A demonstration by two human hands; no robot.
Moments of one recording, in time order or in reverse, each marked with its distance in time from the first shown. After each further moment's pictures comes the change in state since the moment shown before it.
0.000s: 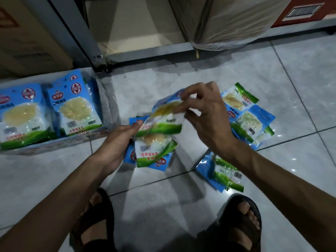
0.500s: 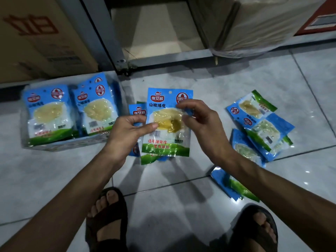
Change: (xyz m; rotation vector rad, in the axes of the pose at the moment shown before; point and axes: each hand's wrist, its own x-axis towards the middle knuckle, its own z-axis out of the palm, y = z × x) left_hand -0.020 0.030 -0.019 0.186 0.169 0.261; right_hand 0.001 -0.041 0.033 0.730 -0.154 0.554
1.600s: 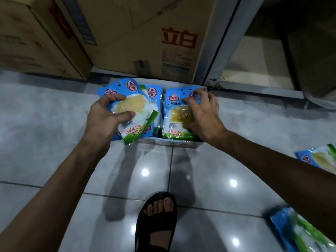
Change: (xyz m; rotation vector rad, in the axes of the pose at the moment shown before) left_hand -0.018 -0.002 -0.227 -0.064 0.559 0.170; right_hand 0.109 -0.005 0.191 -1.110 -0.287 -0.369
